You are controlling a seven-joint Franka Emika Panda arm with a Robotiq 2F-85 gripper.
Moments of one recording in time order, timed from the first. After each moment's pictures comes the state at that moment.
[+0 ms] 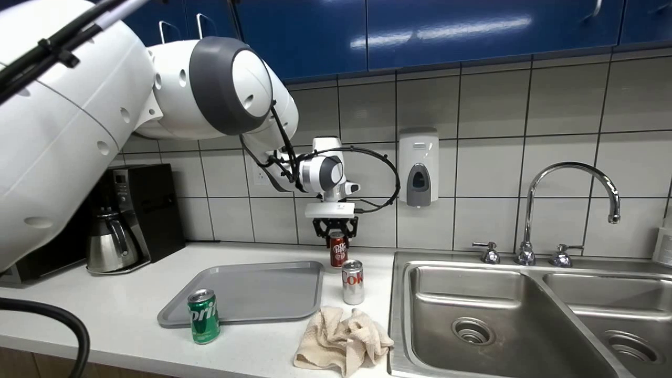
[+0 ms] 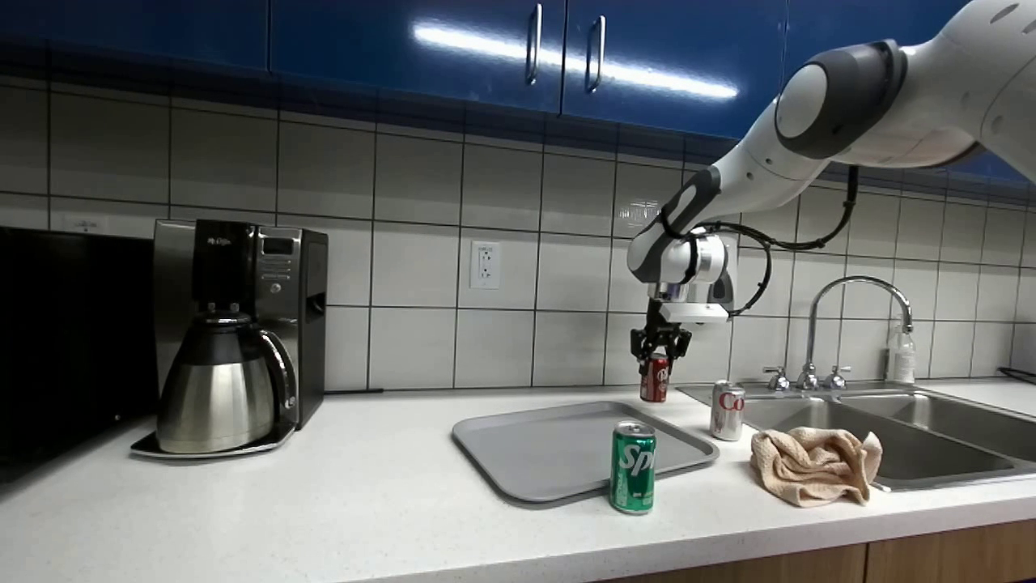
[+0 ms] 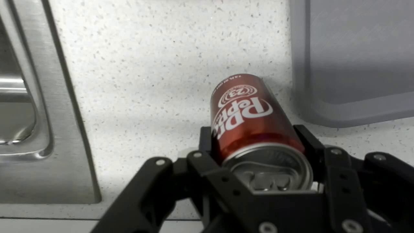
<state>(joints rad) -0.14 0.76 0.00 -1.42 0.01 2.36 -0.23</state>
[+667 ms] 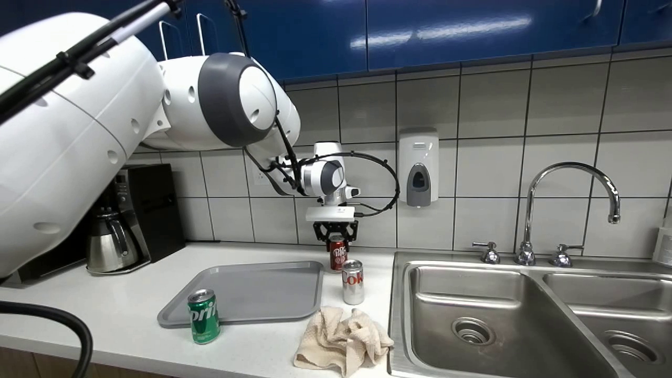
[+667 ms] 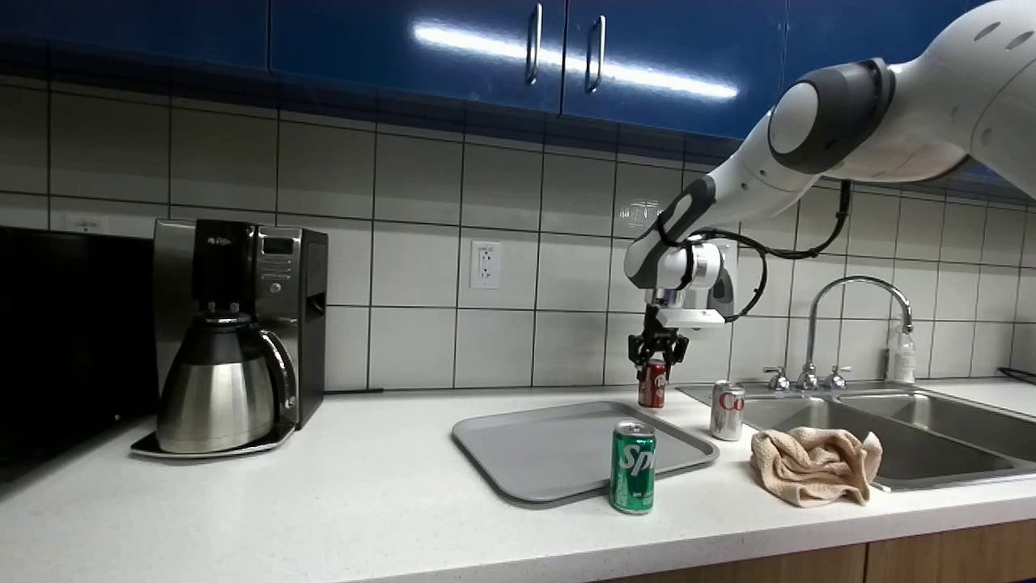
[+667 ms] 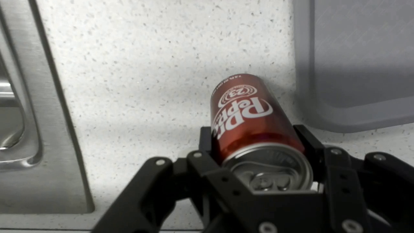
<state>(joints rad) -0.14 0.80 0.00 -1.36 0.01 2.34 -0.23</state>
